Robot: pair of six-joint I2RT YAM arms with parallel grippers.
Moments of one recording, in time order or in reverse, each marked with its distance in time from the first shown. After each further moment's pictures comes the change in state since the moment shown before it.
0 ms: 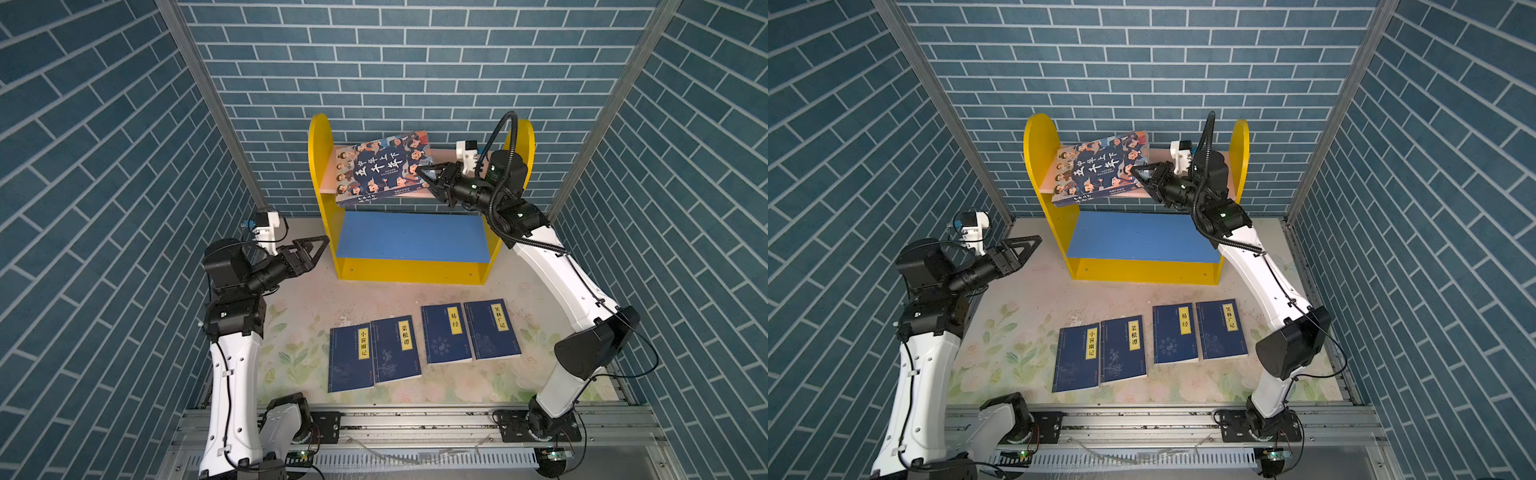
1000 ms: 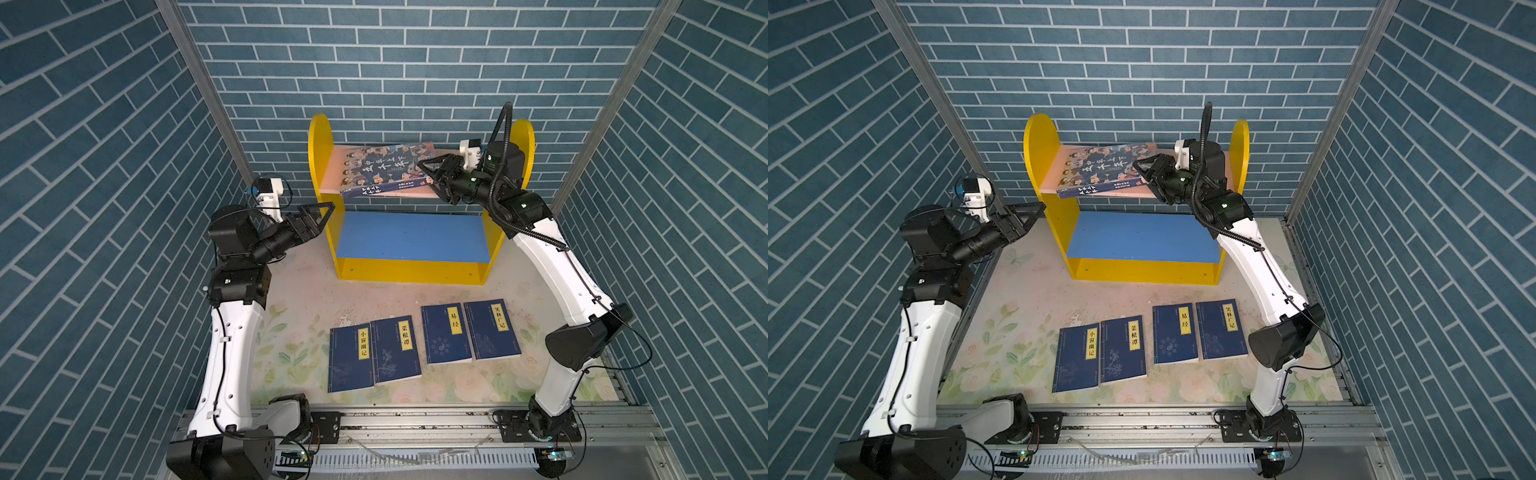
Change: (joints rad) left arm -0.120 0.193 0.243 0.073 -0.133 -0.097; right arm 0.003 0.069 0.189 -0.261 0.111 0.008
